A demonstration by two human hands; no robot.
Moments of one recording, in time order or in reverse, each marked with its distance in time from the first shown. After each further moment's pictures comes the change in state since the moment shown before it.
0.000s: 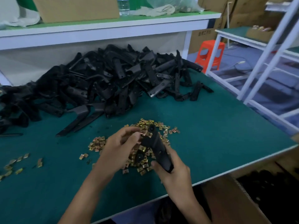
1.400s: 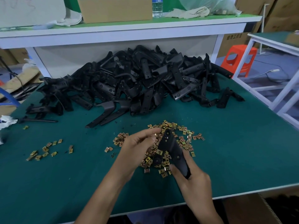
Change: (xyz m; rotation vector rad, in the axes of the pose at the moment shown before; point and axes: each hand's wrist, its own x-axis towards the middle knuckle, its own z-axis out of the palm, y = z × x) left_hand -0.008 -0.005 -0.013 -0.237 0.056 -0.019; right_hand 0.004 0.002 0.008 -0.279 0.010 -0.110
